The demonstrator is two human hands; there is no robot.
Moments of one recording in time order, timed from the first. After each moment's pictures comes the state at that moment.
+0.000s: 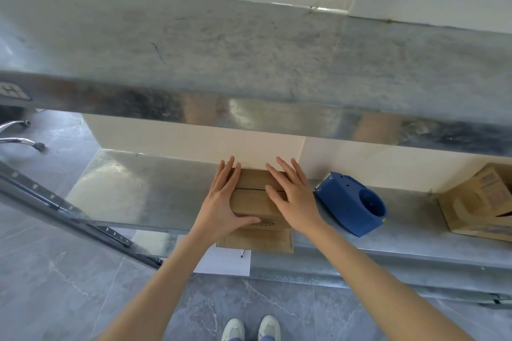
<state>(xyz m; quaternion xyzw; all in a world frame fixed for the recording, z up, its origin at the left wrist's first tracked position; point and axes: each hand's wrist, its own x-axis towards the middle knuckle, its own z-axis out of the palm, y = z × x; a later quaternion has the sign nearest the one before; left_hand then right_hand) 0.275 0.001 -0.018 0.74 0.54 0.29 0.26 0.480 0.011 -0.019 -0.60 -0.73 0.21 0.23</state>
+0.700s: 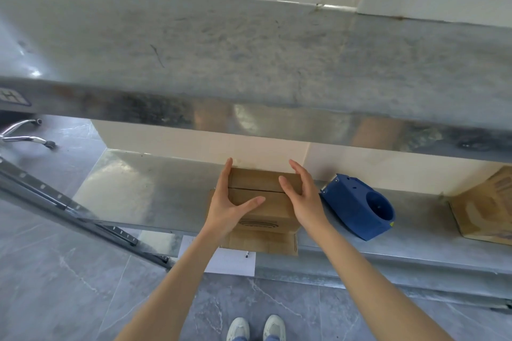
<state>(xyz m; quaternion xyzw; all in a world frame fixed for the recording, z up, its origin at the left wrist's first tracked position) 0.285 0.004 -0.026 0.52 0.56 0.42 0.49 0.479 0.010 -0.017 -0.60 -0.53 0.44 0.41</state>
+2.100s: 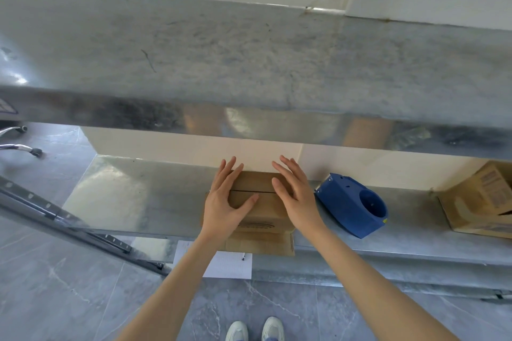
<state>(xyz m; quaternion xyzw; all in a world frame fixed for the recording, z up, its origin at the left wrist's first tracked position) 0.290 0.014 -0.030 0.67 0.55 0.42 0.28 0.477 0.010 -0.009 -0.58 -0.64 0.33 0.37</state>
